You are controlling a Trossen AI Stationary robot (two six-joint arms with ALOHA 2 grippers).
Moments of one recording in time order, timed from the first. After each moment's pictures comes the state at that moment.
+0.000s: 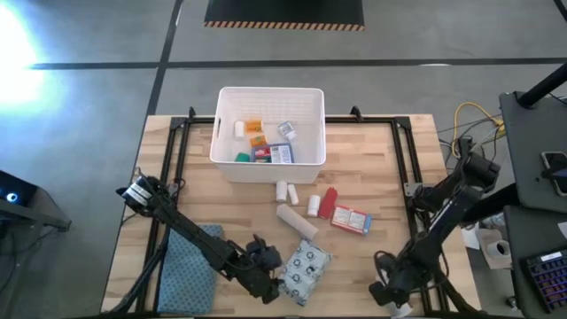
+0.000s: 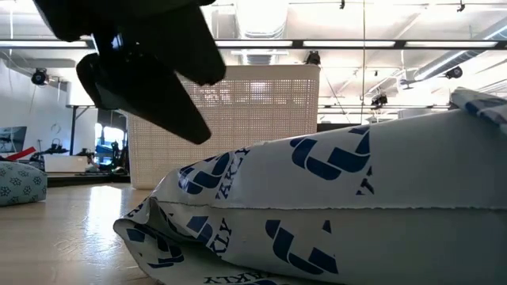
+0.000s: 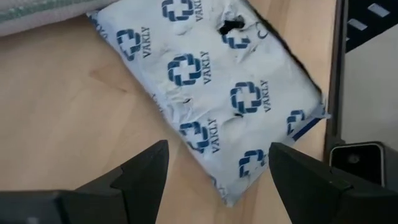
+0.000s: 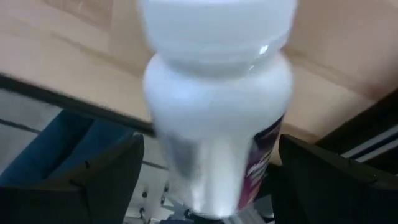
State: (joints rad) left arm -0.61 1.88 1.26 -0.24 -0.35 -0.93; right arm 0.98 1.56 0.86 -0.50 -0.34 2.23
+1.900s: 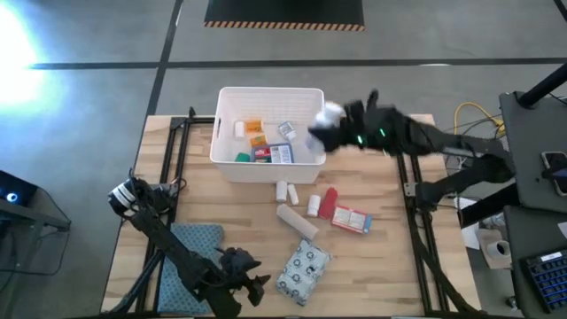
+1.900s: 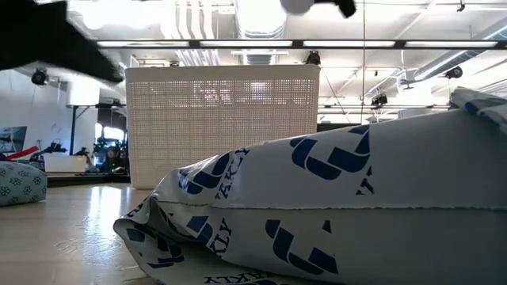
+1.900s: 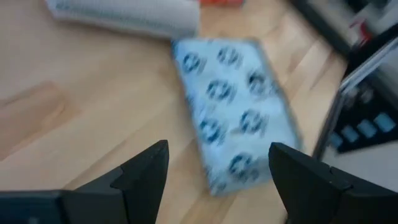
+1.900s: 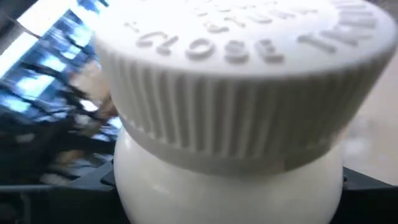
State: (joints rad) left arm -0.82 1.81 1.26 -0.43 -0.79 -1.53; right arm -0.14 1.30 1.42 -0.44 0.28 0.81
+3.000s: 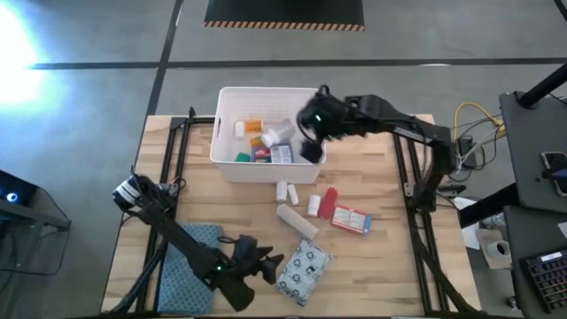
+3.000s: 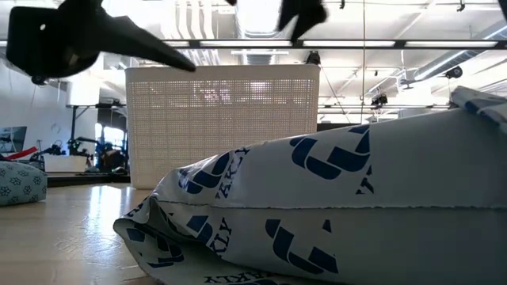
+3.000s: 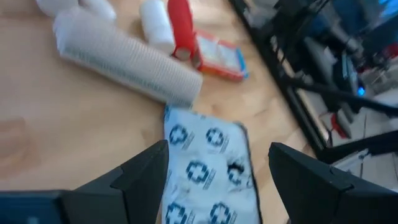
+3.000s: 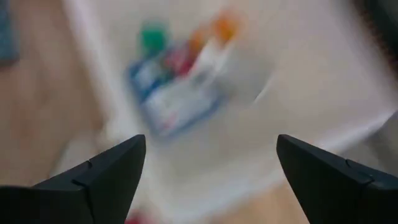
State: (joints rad) left arm -0.72 1.81 1.26 -0.33 -0.93 -1.71; right arm -0.19 1.78 2.09 -1.31 0.23 0.17
